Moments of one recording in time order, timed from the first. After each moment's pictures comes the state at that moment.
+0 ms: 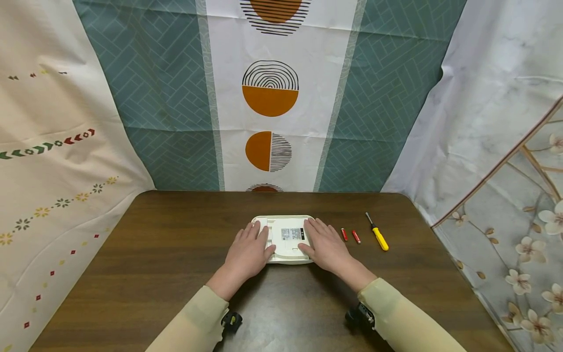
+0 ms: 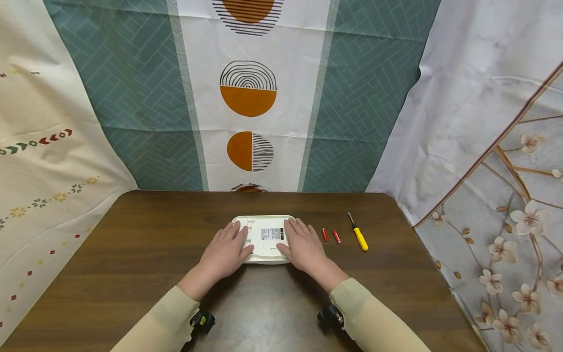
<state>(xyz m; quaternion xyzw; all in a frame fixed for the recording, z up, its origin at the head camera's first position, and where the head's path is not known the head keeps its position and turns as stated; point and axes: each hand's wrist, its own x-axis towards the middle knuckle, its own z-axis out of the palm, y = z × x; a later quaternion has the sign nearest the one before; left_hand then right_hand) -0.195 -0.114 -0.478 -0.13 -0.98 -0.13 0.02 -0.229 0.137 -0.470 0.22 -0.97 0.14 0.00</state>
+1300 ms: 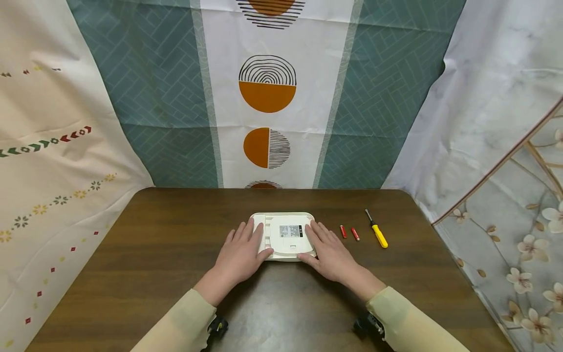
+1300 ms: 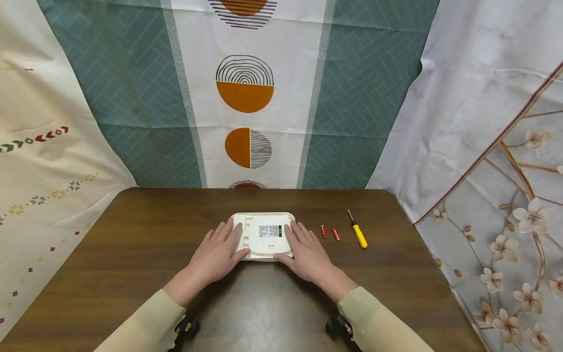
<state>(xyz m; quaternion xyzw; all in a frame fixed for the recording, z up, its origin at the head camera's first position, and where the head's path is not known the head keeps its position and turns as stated) -0.180 -0.121 -0.470 -0.12 -0.98 -0.13 0.01 -0.213 0.160 -0.484 0.24 -0.96 0.14 -0.04</state>
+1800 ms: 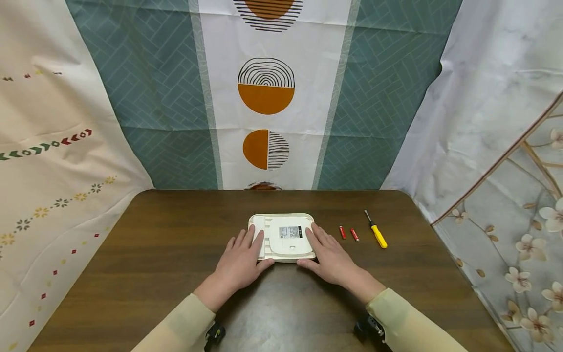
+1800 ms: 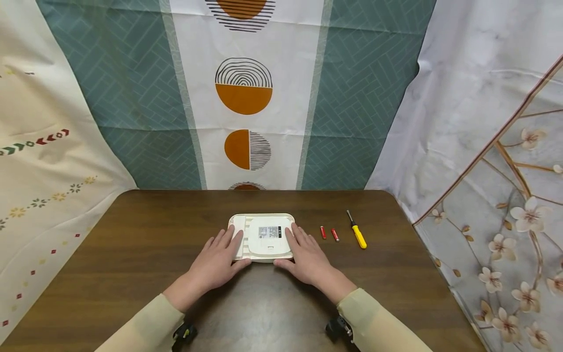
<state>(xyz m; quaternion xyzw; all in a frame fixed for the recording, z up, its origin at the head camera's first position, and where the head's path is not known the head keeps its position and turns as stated) -0.172 -0.121 -0.478 -0.13 -0.98 -0.13 -0.02 -0.208 0.161 -0.486 0.24 -0.96 0.16 -0.05</state>
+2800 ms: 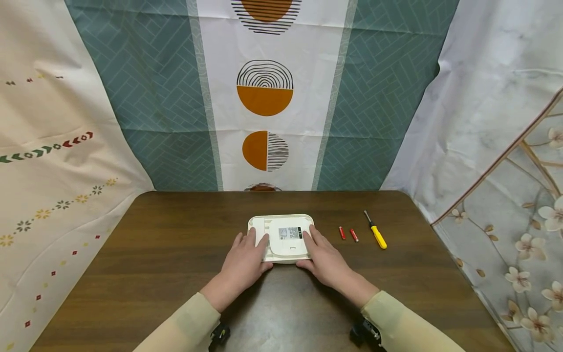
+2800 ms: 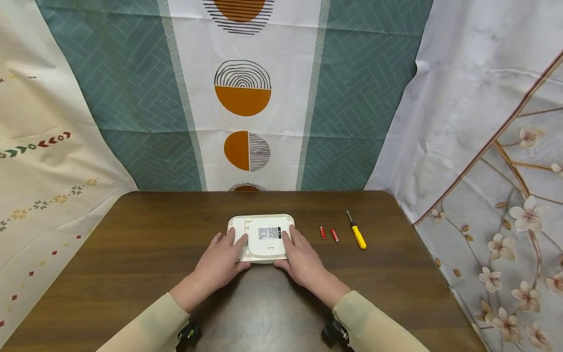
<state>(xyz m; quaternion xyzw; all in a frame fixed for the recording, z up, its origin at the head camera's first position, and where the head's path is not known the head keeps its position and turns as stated) -0.171 -0.108 -0.475 -0.18 -0.98 -0.10 0.08 -0.203 0.151 -0.493 0.25 -0.95 0.19 0.02</state>
